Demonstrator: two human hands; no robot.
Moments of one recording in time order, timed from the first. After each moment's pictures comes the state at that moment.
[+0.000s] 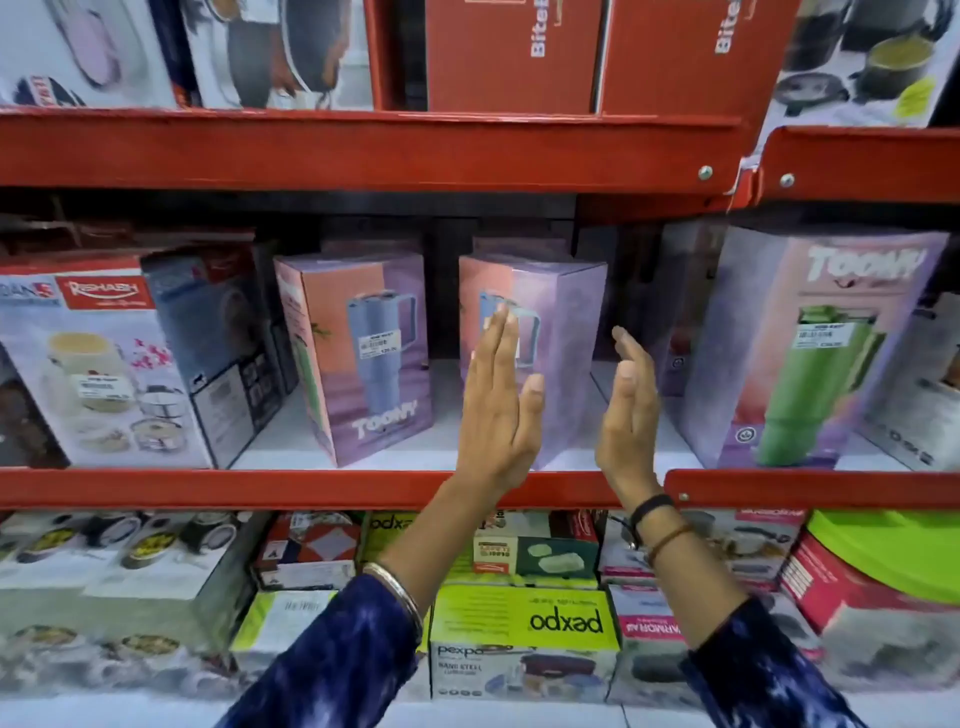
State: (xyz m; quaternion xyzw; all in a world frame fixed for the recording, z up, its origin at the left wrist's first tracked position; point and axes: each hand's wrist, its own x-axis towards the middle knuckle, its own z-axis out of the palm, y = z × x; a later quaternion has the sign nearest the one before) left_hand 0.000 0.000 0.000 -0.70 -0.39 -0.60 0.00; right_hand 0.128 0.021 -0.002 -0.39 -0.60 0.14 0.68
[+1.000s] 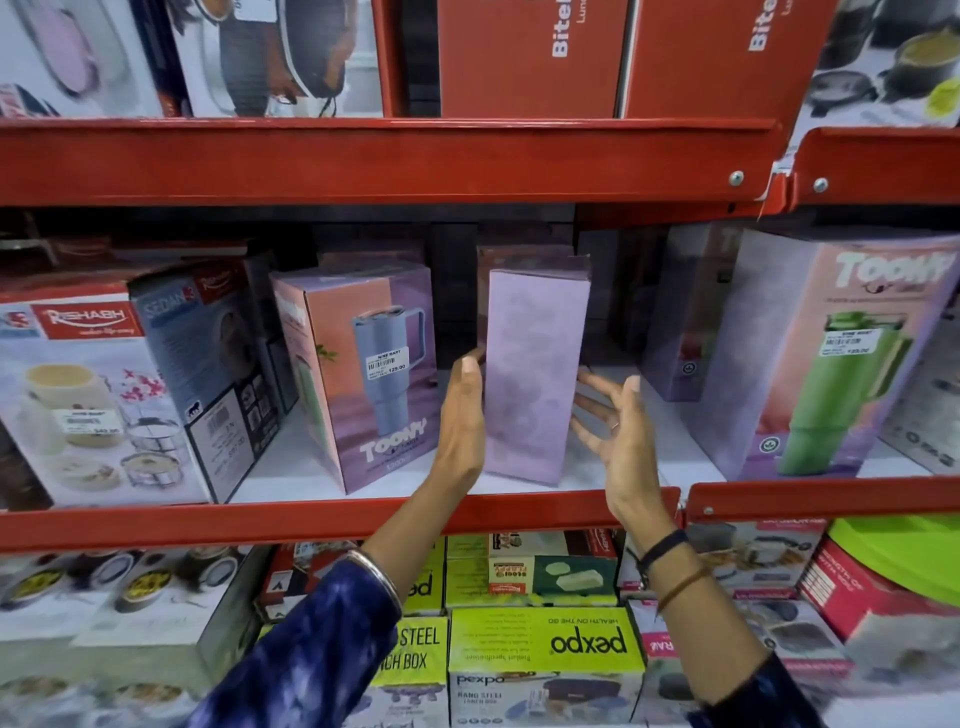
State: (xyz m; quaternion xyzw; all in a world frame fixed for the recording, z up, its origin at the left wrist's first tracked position) left_hand -0.043 0.035 0.005 -0.53 -0.38 -0.66 -0.37; right_hand 0.104 0.014 0.000 -0.37 -0.48 0.42 0.68
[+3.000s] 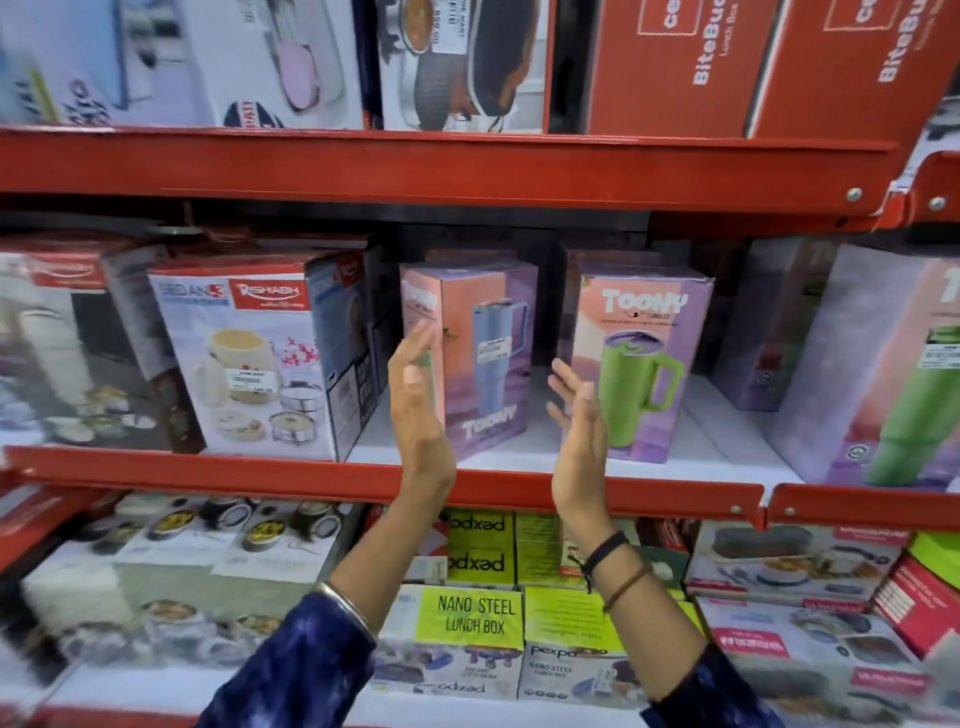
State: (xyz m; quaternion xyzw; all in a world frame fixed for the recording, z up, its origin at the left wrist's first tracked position) left_hand -0.163 -0.027 0.006 -0.49 -0.32 -0.79 -0.16; right_hand -0.033 -0.029 -0.005 -0.32 -0.55 0.35 0.69
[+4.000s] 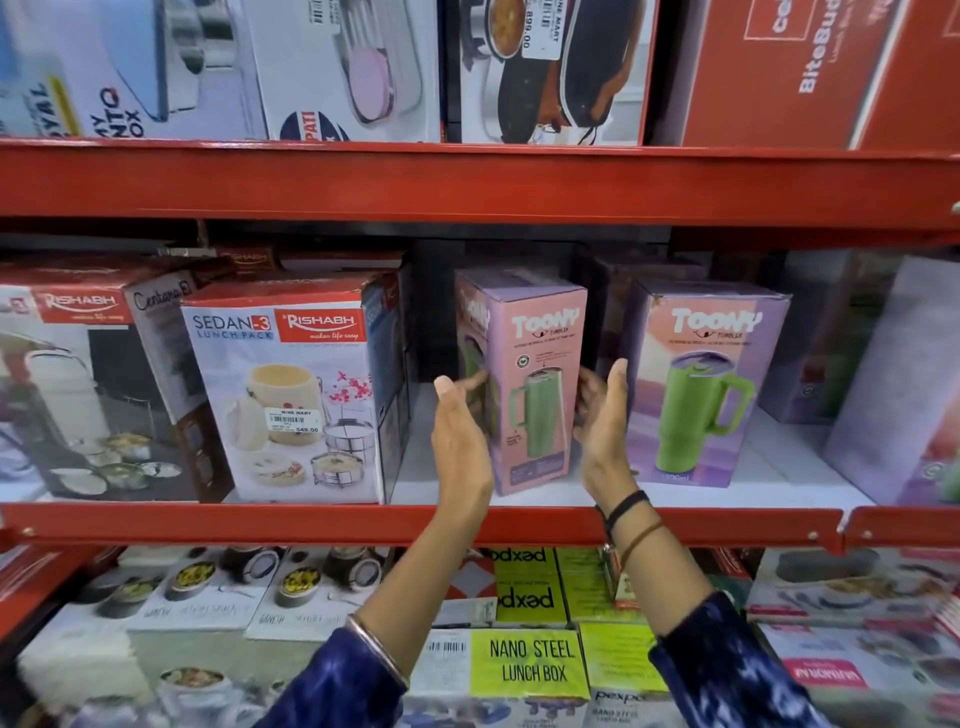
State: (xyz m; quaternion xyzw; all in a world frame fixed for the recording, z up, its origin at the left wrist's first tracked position) left_hand -0.201 -0.006 0.010 -0.42 -0.41 -0.71 -0.38; right_hand -0.080 0.037 0.015 -0.39 -0.45 0.48 0.65
